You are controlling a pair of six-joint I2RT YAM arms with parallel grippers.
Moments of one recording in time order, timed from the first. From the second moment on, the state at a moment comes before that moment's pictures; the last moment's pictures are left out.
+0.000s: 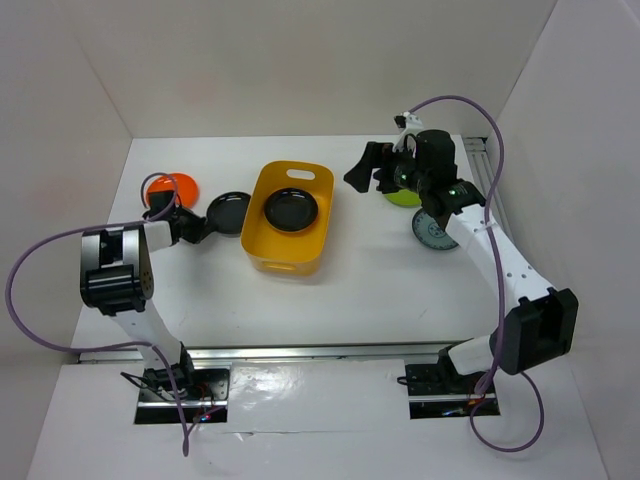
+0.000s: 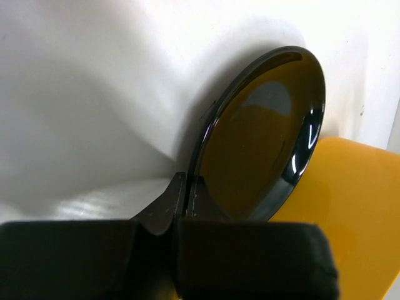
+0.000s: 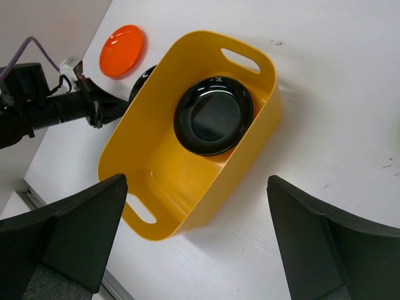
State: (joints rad) left arm 0.20 1.82 0.92 0.06 0.29 -0.95; right arm 0.31 1.38 1.29 -0.27 -0.36 0.35
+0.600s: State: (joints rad) left arm 0.01 1.43 1.27 -0.18 0.24 -0.81; right arm 0.27 1.38 1.30 -0.27 -0.35 0.36
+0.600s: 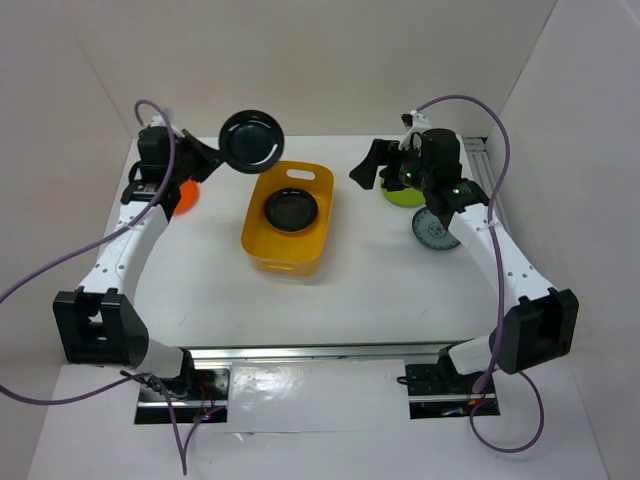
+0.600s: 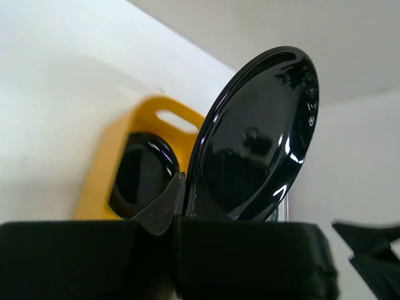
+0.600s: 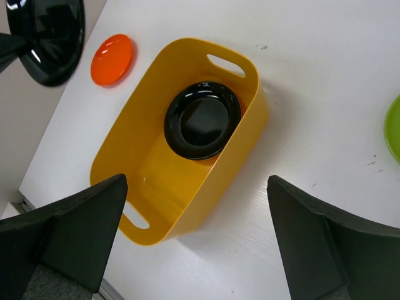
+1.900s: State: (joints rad) left arm -0.30 1.85 1.58 -0.59 -0.10 -0.76; right arm 0.27 1.38 1.27 -0.25 -0.38 0.38
